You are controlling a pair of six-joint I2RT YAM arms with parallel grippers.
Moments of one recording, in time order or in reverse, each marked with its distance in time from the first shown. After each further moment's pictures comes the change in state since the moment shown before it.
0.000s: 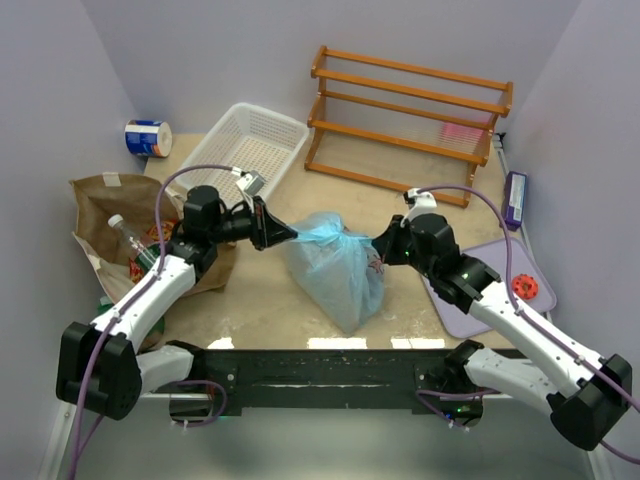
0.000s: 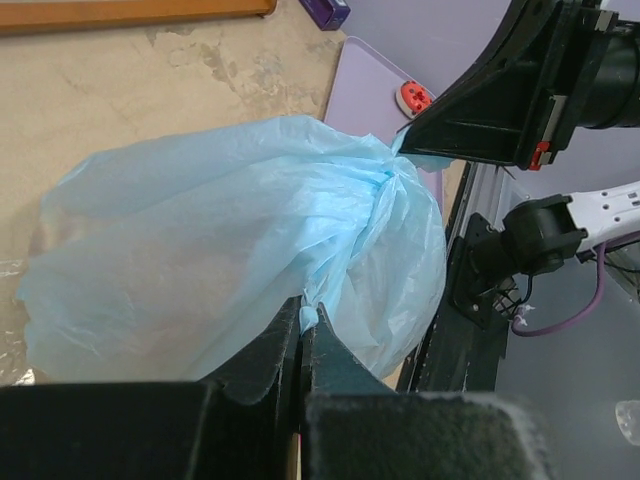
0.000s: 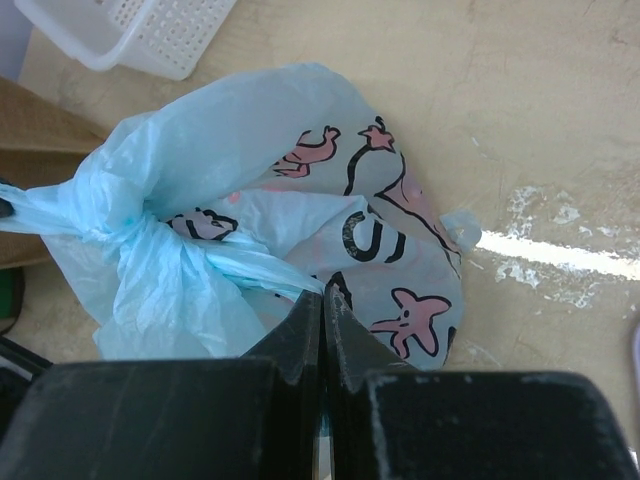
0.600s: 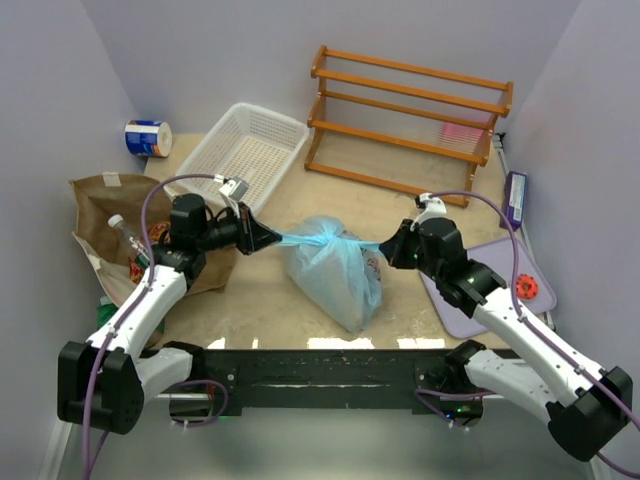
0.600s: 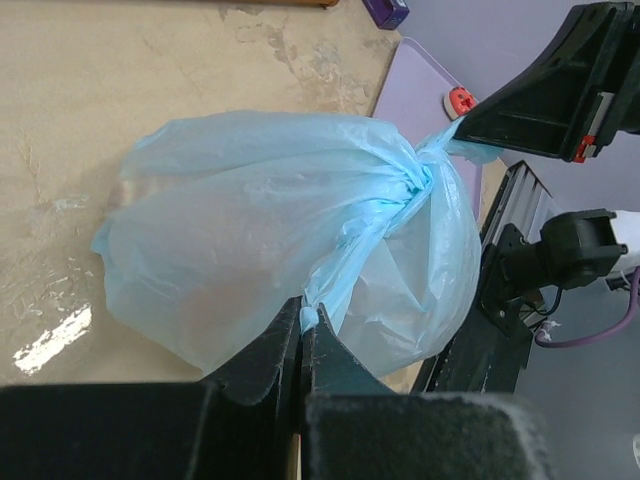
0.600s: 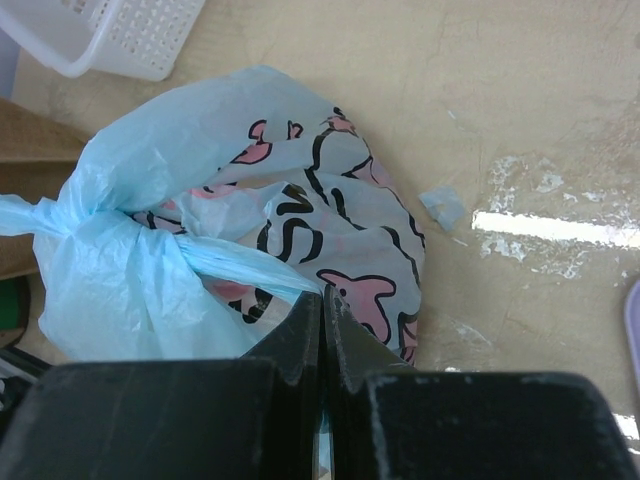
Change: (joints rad) left arm 0.101 -0.085 -0.066 -0.092 -0.035 0.029; right arm -0.076 -0.049 -0.060 -0.013 -0.048 0.044
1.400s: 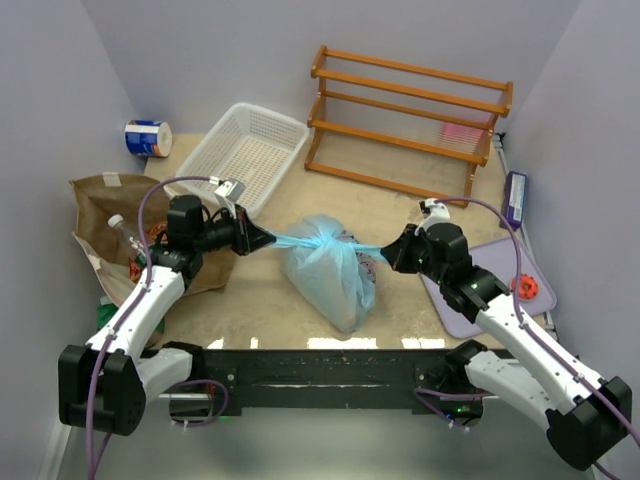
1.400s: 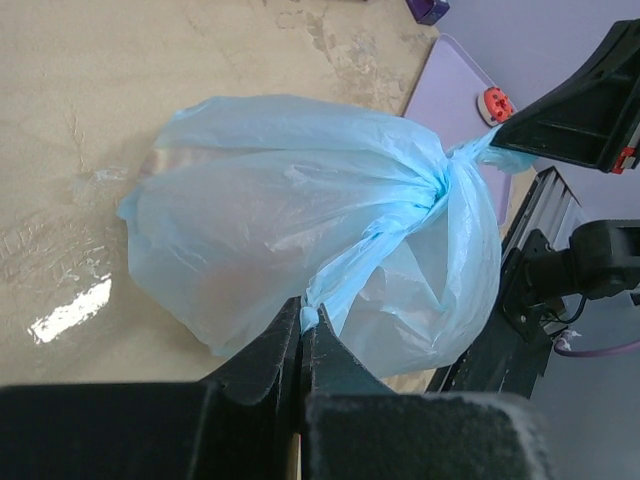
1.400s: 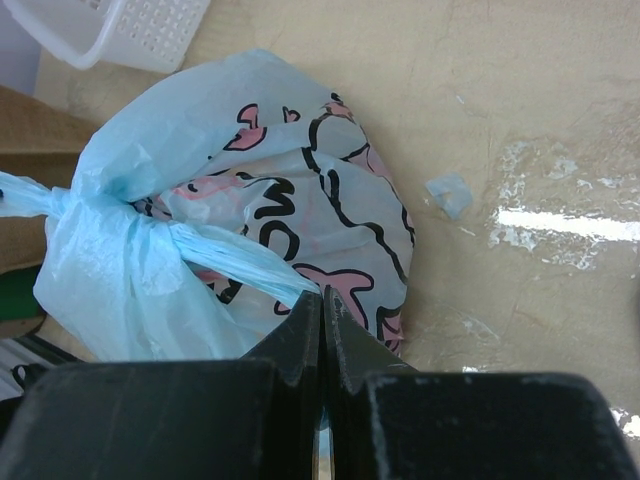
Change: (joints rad) left arm 0.035 -0.010 0.000 -0.069 -0.041 0.031; right arm -0.049 -0.051 -0.071 0.035 -0.080 0.016
